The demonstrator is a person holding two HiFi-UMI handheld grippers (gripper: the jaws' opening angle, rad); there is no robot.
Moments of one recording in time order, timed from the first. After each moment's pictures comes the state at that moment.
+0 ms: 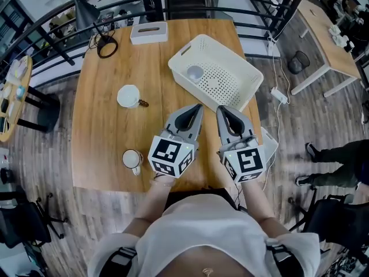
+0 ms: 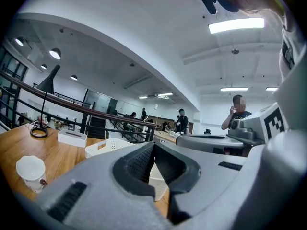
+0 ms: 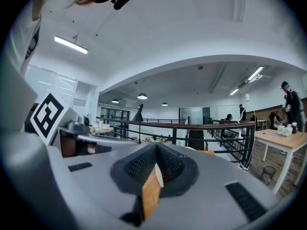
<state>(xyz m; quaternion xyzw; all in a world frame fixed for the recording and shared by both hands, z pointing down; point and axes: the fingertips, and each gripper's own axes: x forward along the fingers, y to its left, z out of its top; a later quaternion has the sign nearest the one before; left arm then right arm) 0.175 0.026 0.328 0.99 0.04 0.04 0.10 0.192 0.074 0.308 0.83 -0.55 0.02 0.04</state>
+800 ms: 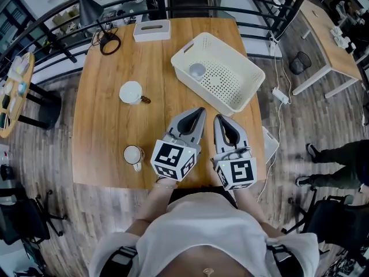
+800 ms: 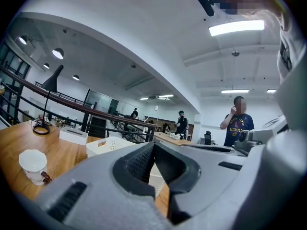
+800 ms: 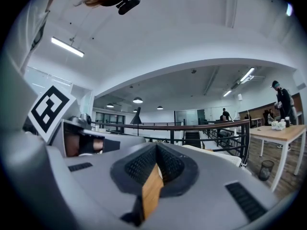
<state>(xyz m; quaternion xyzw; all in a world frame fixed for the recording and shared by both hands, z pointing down) 0.155 0.040 0.332 0.99 0.03 0.03 0.11 0.159 0.088 0.324 0.85 -0.52 0.01 0.01</state>
